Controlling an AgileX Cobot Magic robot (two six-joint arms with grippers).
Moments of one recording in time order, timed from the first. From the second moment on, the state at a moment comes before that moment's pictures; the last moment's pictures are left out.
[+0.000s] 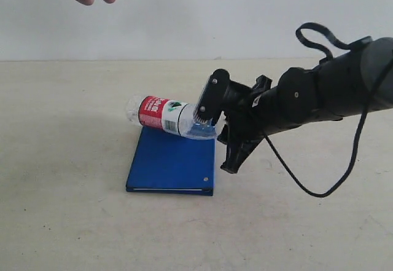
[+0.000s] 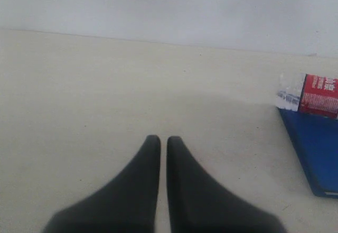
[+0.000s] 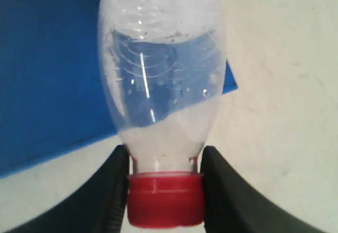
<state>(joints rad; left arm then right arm) 0.10 0.00 0.00 0.18 0.33 -0.24 0.54 1.85 -0.99 0.30 0.07 -0.99</state>
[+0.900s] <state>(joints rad) 0.10 0.00 0.00 0.18 0.33 -0.24 0.17 1.45 -0.99 0.30 0.38 -0.72</state>
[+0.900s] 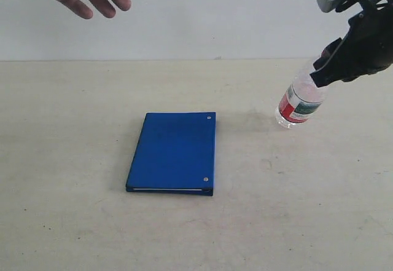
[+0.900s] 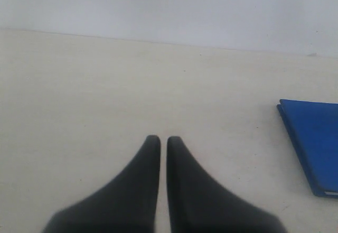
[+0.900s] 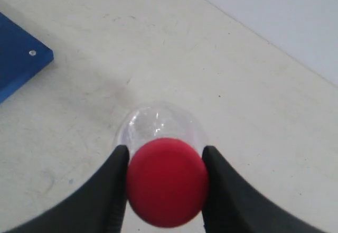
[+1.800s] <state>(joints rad) 0.10 0.00 0.00 0.18 0.33 -0.24 0.17 1.49 -0.99 0.31 0.04 -0.63</state>
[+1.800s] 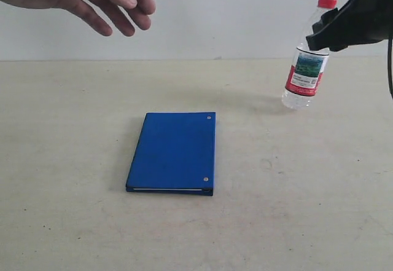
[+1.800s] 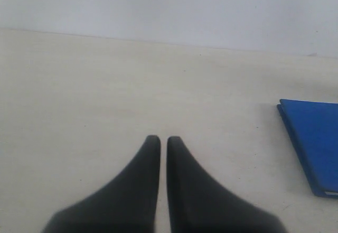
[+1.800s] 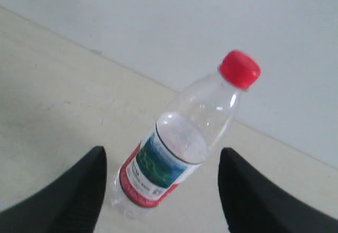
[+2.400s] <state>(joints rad) 0.10 0.00 0.00 0.18 0.33 -0.24 0.26 1.20 -0.99 0.55 0.66 -0.60</state>
